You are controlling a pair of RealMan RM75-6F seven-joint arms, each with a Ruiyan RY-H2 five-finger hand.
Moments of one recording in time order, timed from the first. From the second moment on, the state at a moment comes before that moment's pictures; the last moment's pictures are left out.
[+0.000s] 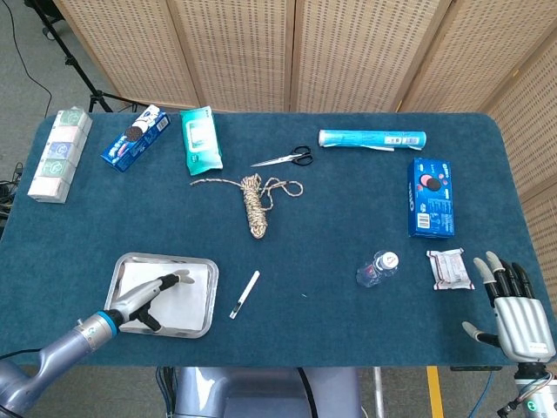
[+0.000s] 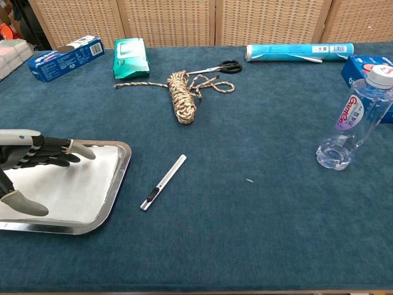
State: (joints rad) left arm -0.62 -1.18 0.08 -1.67 1.50 0.71 -0.74; right arm 0.05 -1.10 0.04 -1.68 -1.52 1.49 -0.11
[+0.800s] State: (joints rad) left arm -0.63 -1.18 0.10 -1.68 1.52 0.72 -0.77; right arm 0.05 -1.10 0.04 -1.69 -1.52 1.49 -0.11
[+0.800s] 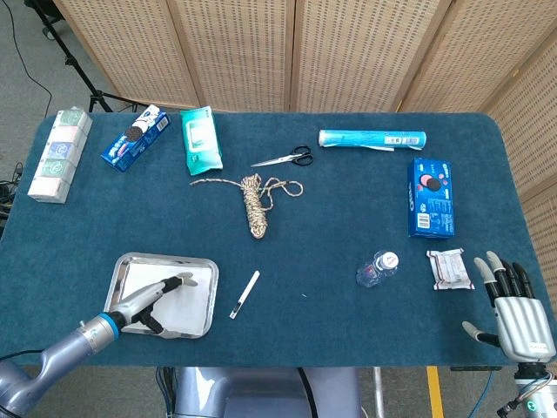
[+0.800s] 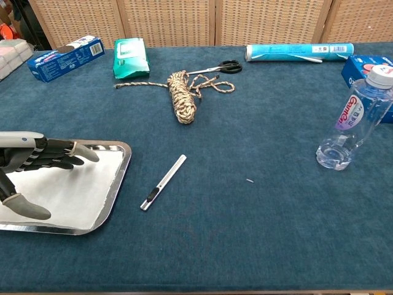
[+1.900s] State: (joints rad) left arm -0.30 -1.14 0.05 -1.74 1.38 1.29 -0.33; right arm 0.06 -1.11 0.03 -1.68 -1.52 1.46 -0.14
